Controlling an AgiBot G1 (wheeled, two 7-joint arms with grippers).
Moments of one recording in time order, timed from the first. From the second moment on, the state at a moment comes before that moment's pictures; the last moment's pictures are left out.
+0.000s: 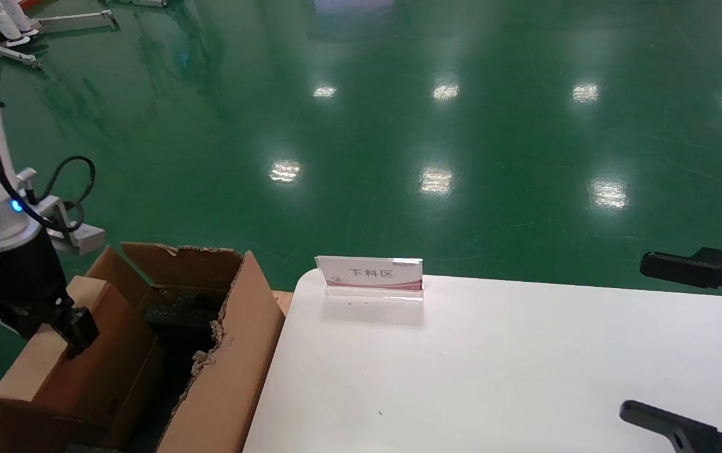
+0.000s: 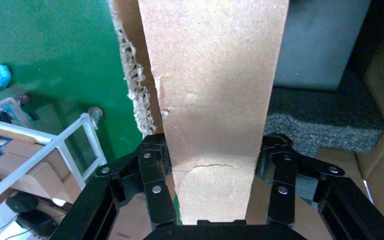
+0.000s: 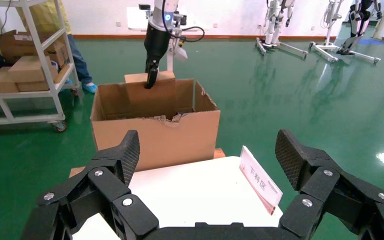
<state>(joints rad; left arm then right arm) -2.22 0.94 2.79 -0.45 0.87 1.43 -1.29 1.07 -0.61 -0.28 1.28 -0.73 -1.50 0.19</state>
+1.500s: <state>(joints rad) -2.08 0.94 2.79 -0.43 0.87 1.38 -1.35 1.07 -0.61 -0.28 1.28 -0.73 -1.50 0.19</state>
